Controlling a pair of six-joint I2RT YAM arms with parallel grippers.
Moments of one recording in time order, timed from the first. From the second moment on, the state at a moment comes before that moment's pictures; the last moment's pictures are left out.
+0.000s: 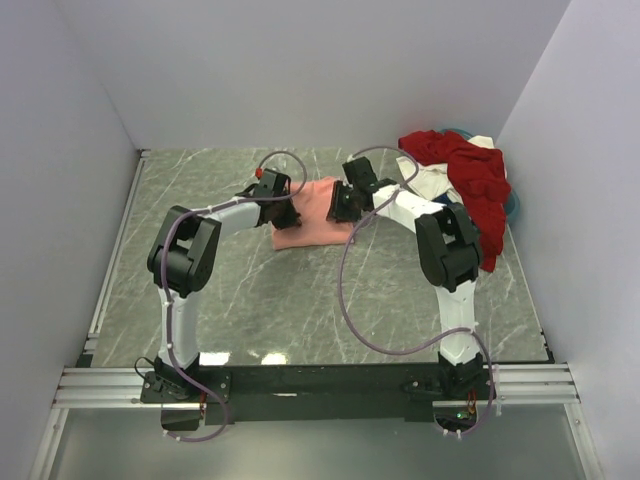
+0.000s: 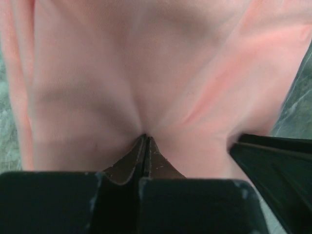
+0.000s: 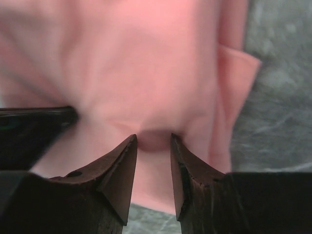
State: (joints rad) left arm -0.43 2.07 1.39 -0.17 0.07 -0.81; right arm 0.44 2.13 1.59 -0.36 -0.15 0.53
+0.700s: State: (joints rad) left arm -0.63 1.79 0.95 0.02 0.00 -0.90; right arm 0.48 1.71 0.94 -0.16 -0.11 0.60
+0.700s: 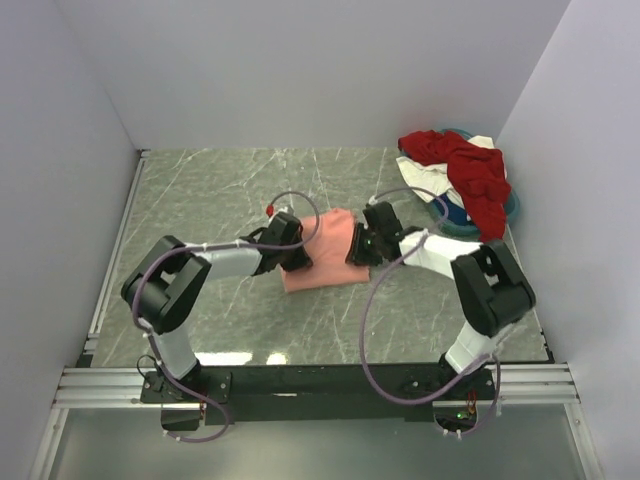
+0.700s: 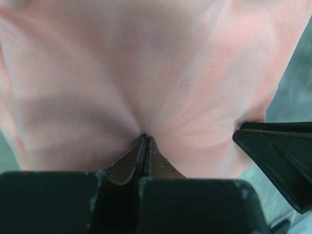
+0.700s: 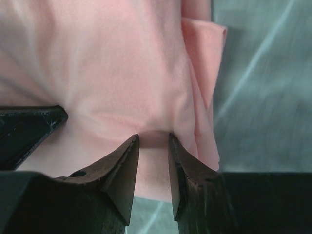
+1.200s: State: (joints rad) left arm -0.76 1.42 0.77 -0.18 -0.07 -0.95; right arm 0.62 1.34 0.74 -0.28 -0.06 0.67
